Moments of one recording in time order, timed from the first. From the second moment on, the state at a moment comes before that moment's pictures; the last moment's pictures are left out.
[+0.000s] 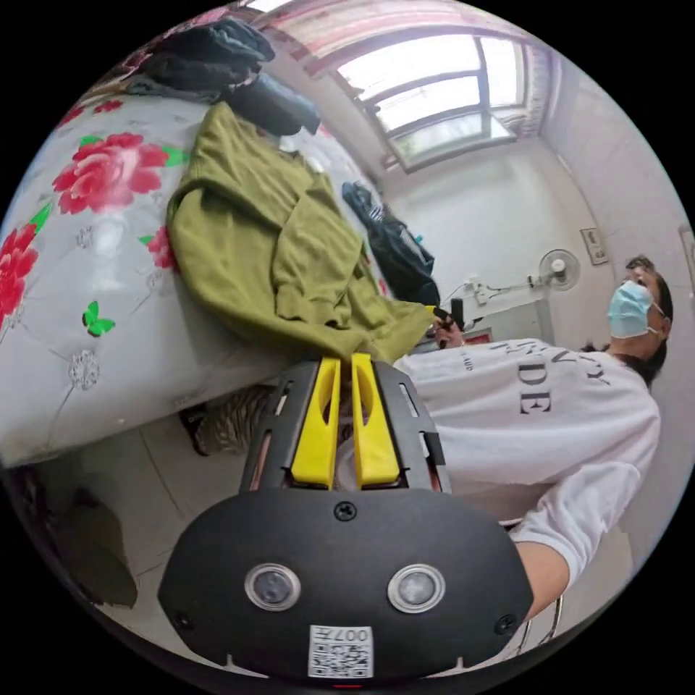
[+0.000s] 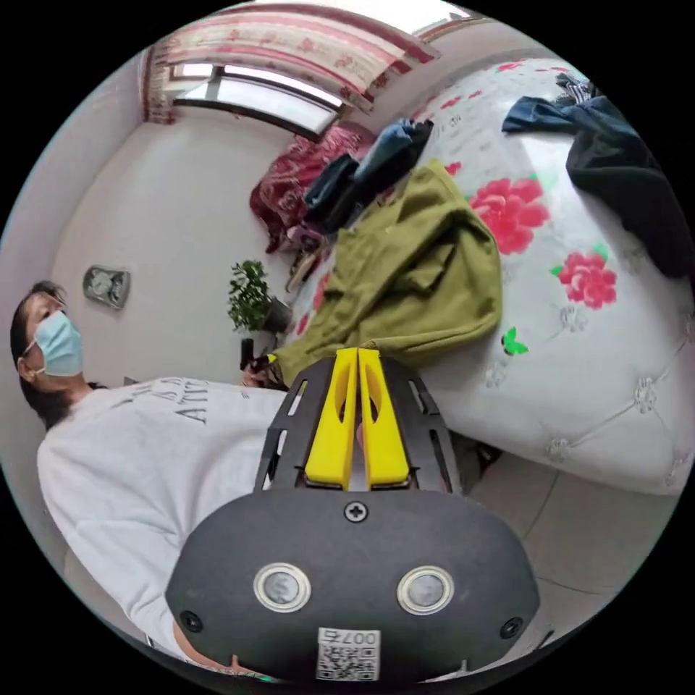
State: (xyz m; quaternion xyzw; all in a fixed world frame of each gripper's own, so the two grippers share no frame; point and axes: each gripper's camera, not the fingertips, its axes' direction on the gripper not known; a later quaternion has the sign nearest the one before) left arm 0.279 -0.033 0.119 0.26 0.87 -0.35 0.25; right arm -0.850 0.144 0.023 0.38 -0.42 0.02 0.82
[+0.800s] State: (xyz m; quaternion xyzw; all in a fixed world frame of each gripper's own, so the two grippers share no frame) left arm 0.216 -0.167 0.290 0.05 0.70 -0.62 0.36; right arm -0.784 -0.082 -0.049 0.37 -0.19 0.19 0.89
